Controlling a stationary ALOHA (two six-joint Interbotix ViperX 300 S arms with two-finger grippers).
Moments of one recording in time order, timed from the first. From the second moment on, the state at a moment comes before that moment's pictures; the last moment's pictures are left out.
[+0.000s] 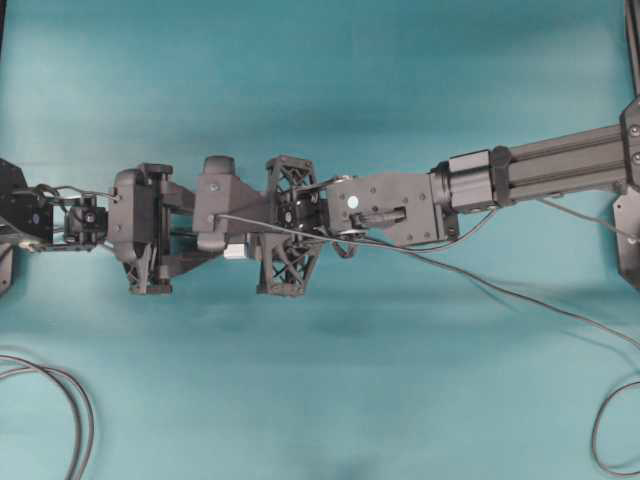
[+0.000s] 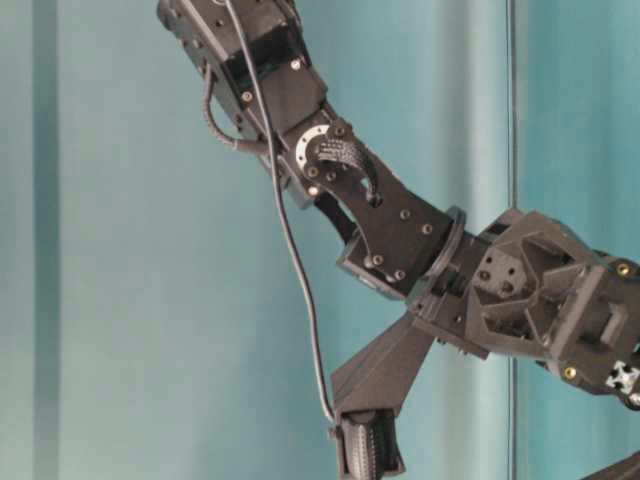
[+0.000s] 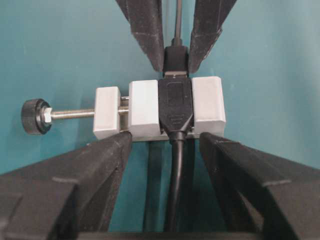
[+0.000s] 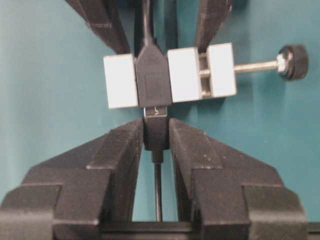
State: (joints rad) left arm 0.05 0.24 1.18 0.01 -0.89 0.11; right arm 0.00 0.45 0.13 -0.15 0.36 0.19
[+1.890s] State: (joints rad) left arm 0.03 0.21 1.16 0.01 -0.84 0.11; right arm 0.01 0.46 0.11 -0.18 0.42 0.14
